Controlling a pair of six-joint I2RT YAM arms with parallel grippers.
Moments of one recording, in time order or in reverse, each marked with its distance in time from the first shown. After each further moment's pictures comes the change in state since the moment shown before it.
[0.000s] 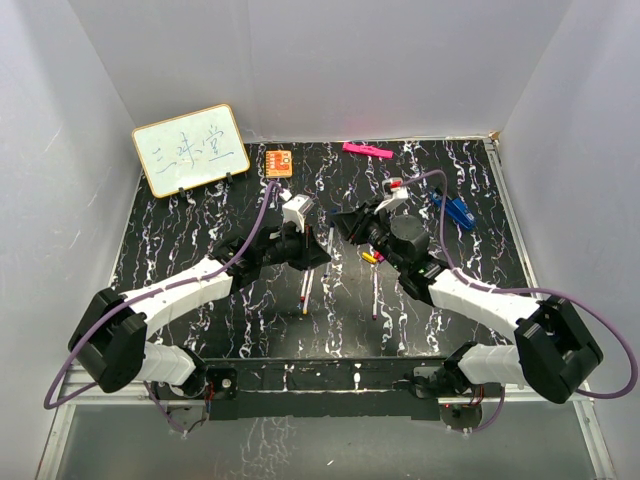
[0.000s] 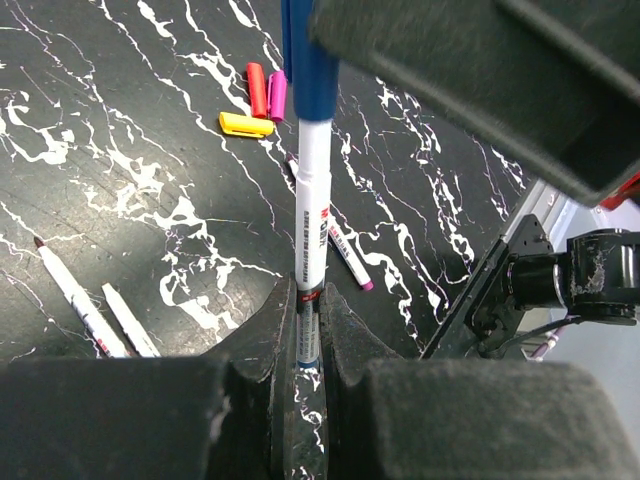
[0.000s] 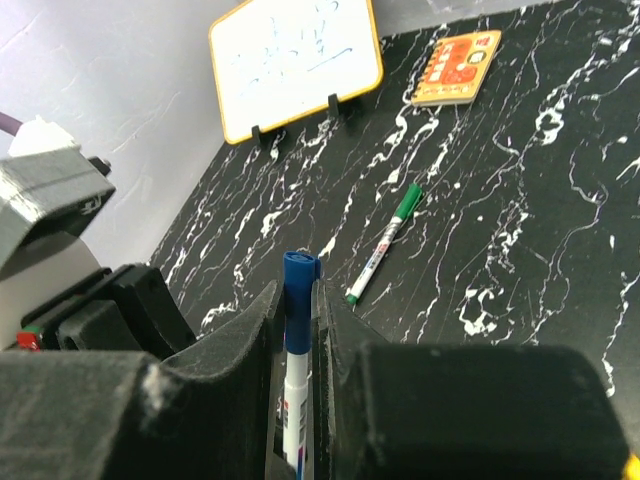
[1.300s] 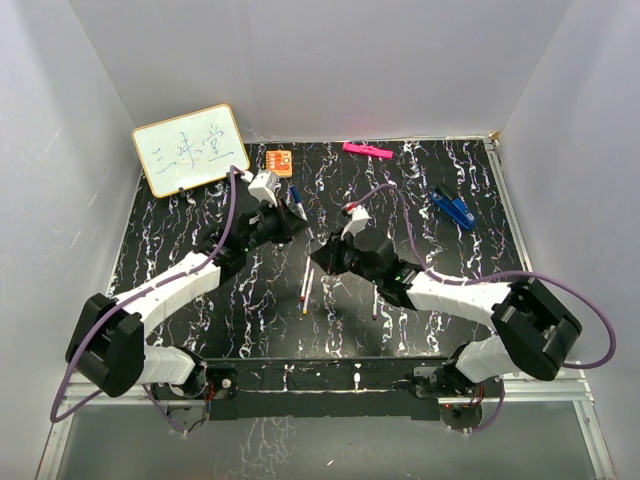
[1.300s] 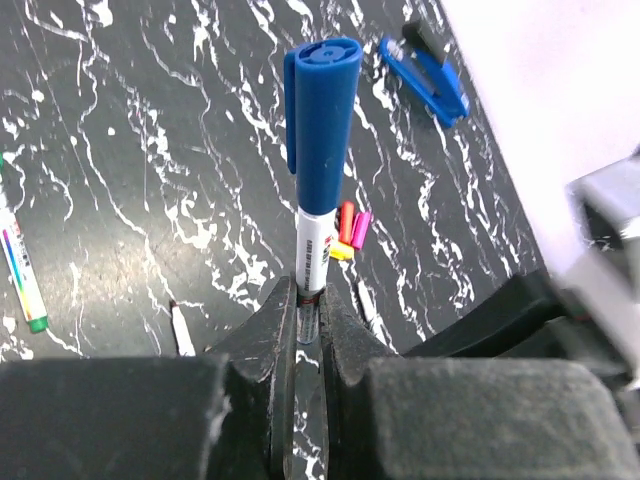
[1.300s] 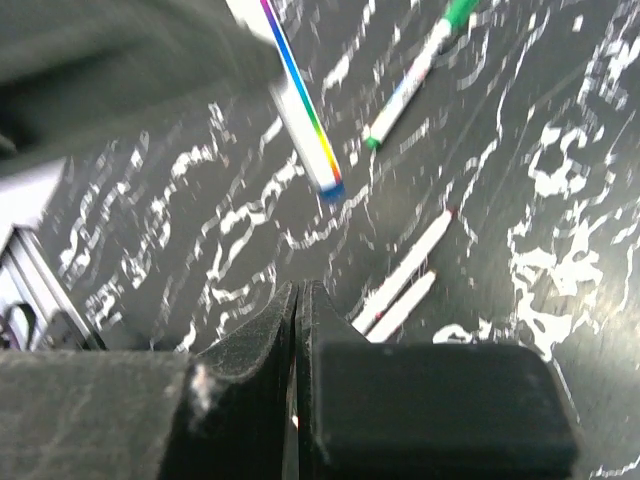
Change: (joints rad) left arm 0.145 -0.019 0.006 0.069 -0.152 -0.112; right arm 0.155 0.127 0.023 -0.149 -0.024 -0.011
